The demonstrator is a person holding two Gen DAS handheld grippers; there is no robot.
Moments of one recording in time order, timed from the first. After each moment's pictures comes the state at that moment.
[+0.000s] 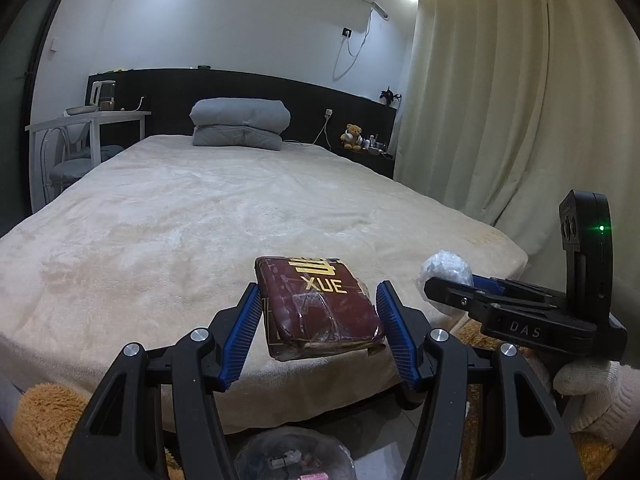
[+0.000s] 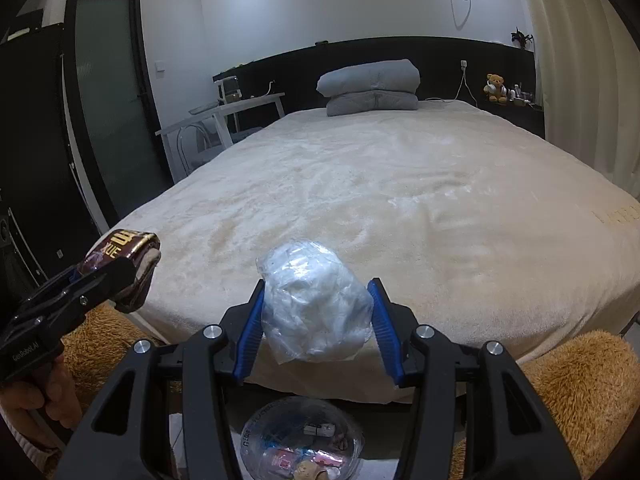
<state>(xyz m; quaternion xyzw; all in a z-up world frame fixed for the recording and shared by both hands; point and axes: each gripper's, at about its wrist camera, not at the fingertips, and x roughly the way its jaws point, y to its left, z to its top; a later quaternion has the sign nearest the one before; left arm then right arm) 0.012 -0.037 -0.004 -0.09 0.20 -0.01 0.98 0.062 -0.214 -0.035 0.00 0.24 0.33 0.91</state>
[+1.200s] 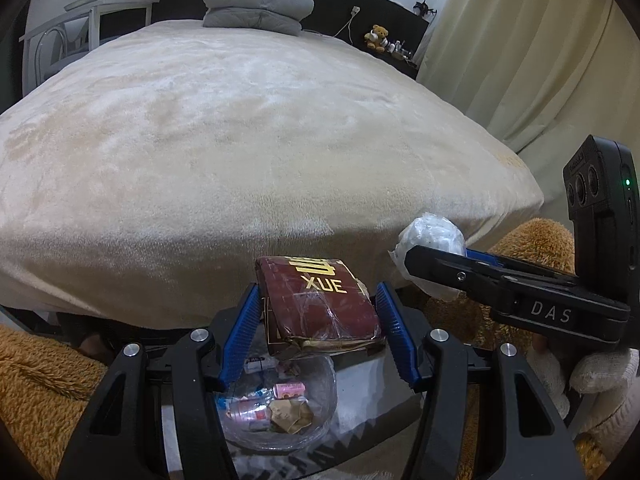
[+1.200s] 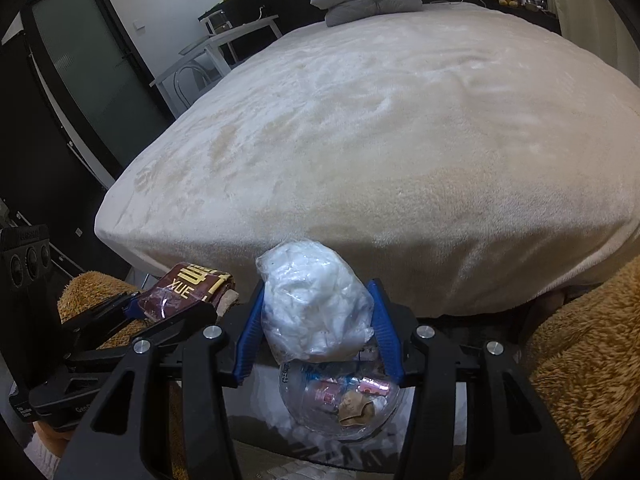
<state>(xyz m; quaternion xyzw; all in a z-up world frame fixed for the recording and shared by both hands) 0.049 -0.043 -0.097 -0.15 0.39 -0.01 0.91 0.088 -0.185 -0.113 0.02 0.43 0.34 0.84</state>
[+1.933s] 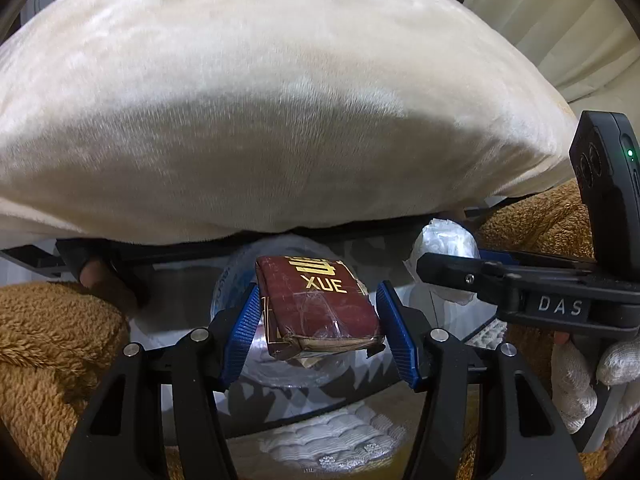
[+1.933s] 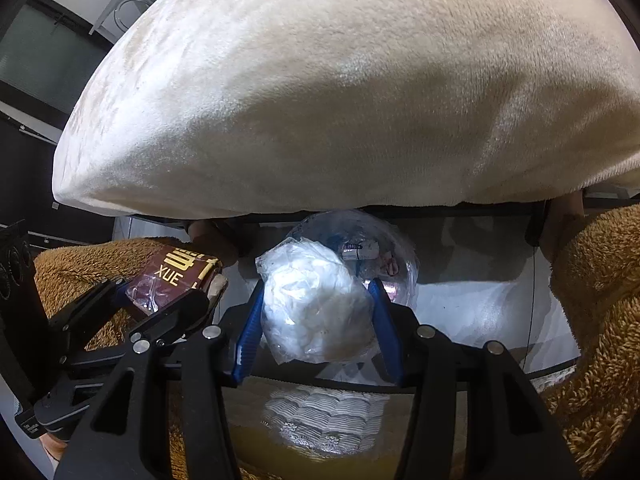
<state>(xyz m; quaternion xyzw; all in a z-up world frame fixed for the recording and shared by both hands) 0.068 -0.031 -0.168 -0.17 0.55 0.01 0.82 0.121 -0.164 -0.197 0.01 0.62 0.29 0.73</state>
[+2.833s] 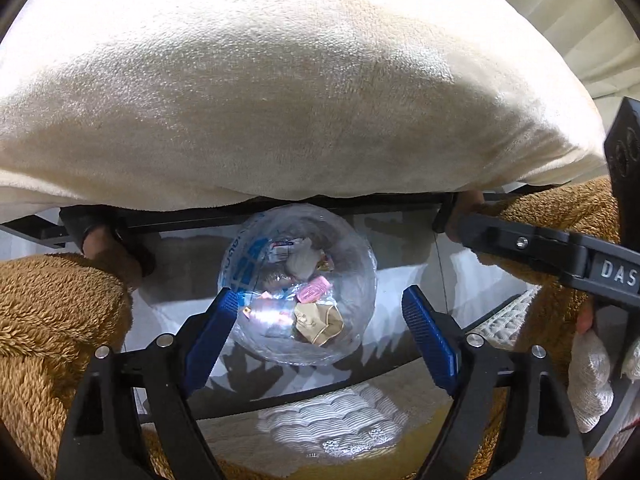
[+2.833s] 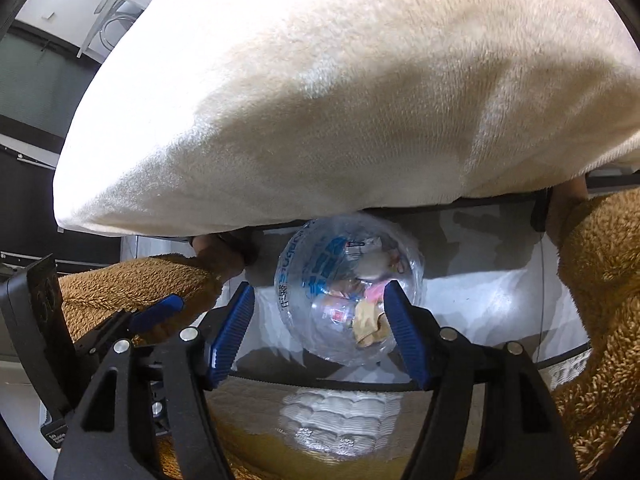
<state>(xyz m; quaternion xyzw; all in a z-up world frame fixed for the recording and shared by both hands) 0.073 -0.026 -0.183 -0.18 0.59 0.03 0.79 0.132 -0.166 -0.188 0.03 0.61 0.28 0.74</state>
